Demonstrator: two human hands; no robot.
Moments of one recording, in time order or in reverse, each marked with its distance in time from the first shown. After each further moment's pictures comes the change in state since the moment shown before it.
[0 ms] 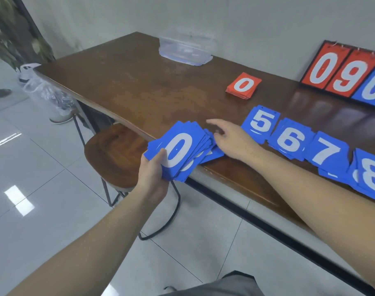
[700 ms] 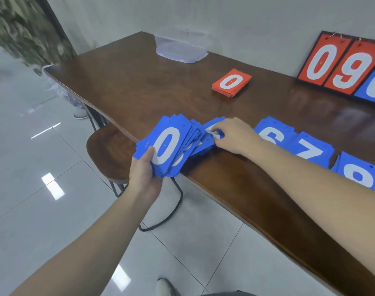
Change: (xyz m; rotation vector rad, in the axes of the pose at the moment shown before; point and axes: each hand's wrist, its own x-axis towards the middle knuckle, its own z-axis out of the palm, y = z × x) left_hand -0.027 -0.048 0.075 -0.051 0.181 0.081; right_hand 0.017 0.097 -0.054 -0.370 -0.111 -0.108
